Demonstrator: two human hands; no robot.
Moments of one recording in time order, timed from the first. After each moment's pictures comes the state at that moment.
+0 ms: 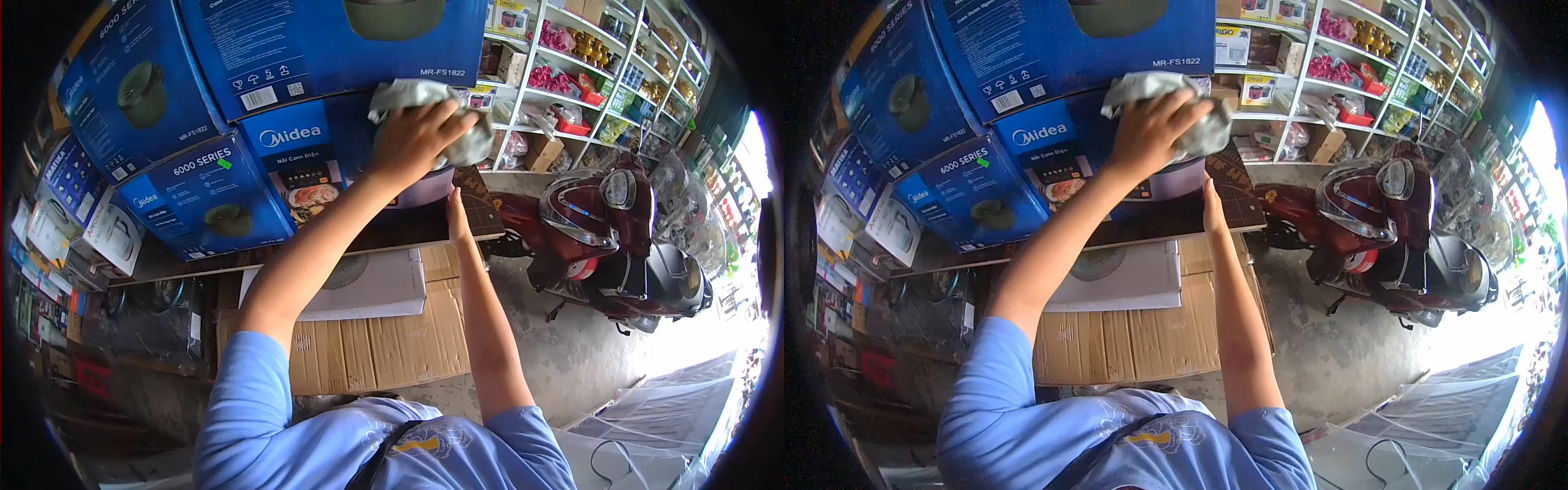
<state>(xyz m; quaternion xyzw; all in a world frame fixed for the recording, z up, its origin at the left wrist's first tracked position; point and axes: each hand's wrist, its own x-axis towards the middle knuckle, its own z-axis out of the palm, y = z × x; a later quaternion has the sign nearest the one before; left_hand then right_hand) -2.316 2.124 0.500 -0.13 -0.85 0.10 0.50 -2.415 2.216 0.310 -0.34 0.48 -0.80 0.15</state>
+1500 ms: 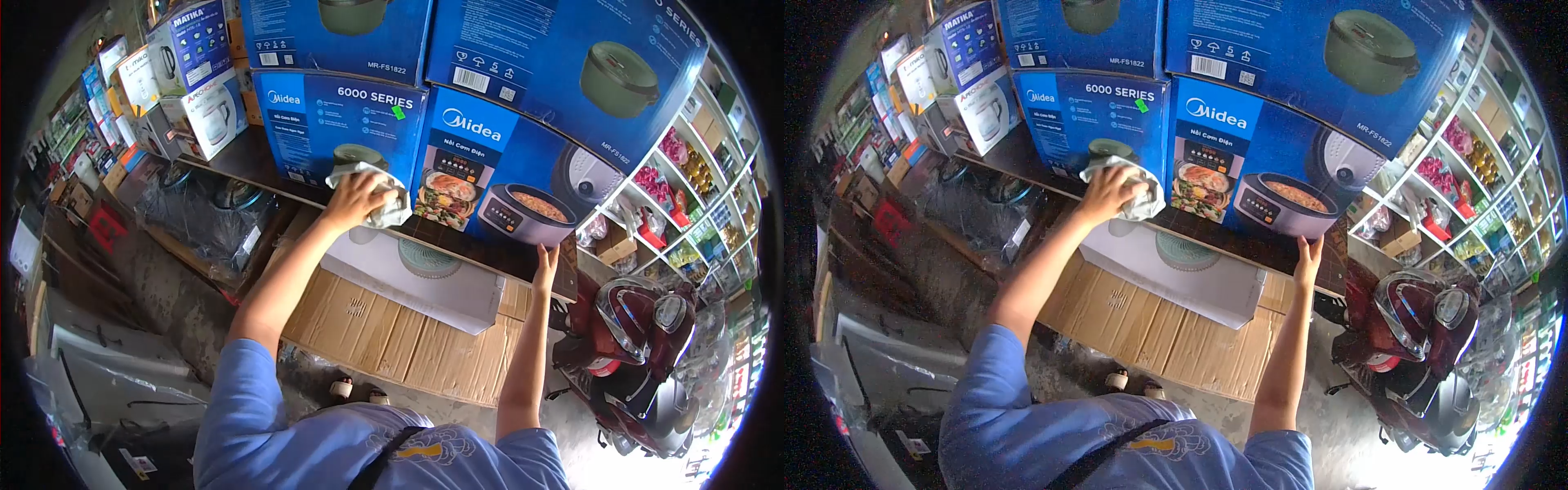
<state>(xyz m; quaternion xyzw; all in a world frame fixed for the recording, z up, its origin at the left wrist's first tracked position) -2.093 1.929 0.340 0.09 -0.91 0.22 0.34 -2.406 2.213 0.301 -0.36 0.59 -0.72 -0.03</state>
